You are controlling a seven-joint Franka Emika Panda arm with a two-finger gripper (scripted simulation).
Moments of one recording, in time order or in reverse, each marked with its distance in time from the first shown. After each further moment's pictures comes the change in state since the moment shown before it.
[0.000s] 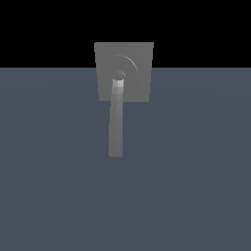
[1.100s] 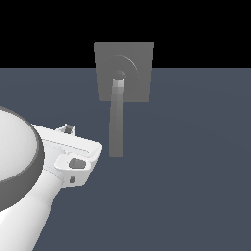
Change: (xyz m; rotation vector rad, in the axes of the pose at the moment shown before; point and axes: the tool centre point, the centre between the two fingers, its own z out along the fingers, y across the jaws) arm 0.255 0.200 -0.127 -0.490 -0.420 -1.517
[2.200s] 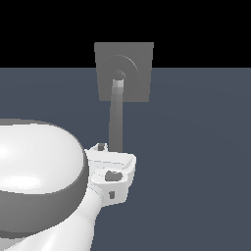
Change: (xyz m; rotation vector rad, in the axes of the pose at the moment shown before) arm -0.013 0.102 -0.021 -0.124 -0.114 -0.339
